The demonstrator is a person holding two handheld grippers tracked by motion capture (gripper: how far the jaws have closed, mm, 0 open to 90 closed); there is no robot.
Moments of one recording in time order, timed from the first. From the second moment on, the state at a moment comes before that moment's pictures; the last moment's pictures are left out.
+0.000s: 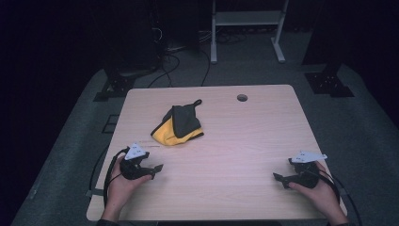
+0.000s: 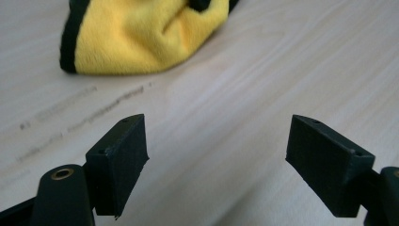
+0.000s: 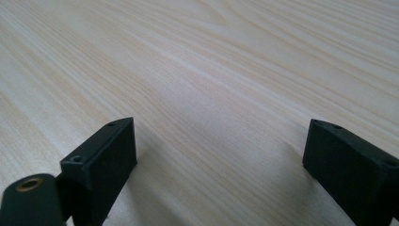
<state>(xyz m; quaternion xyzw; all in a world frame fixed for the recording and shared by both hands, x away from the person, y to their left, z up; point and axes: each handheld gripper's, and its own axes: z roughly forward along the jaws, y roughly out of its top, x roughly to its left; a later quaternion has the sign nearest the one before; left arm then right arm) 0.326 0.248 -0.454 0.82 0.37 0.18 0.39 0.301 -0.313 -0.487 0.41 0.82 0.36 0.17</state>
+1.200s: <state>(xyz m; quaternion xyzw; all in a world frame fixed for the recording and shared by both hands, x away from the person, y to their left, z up) 0.427 0.189 -0.445 0.82 0.38 0.18 0.39 0.304 -0.311 -0.487 0.41 0.82 0.36 0.17</state>
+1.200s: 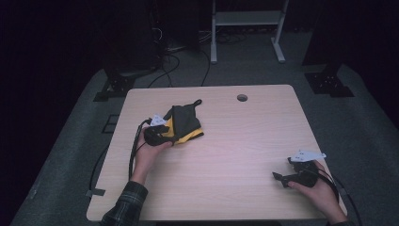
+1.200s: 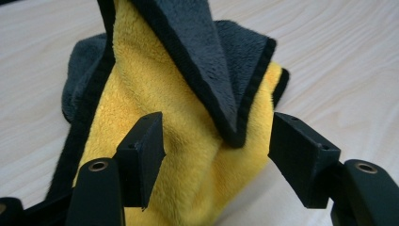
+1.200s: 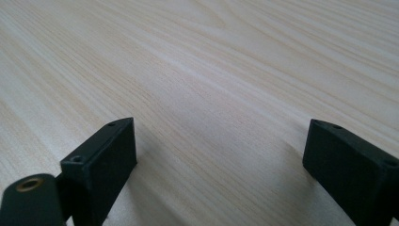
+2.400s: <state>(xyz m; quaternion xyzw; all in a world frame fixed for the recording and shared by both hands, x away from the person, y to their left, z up) 0.404 0.178 -0.418 0.81 0.35 0.12 0.45 0.303 -0.311 -0.487 0.41 0.82 0.36 0.17</state>
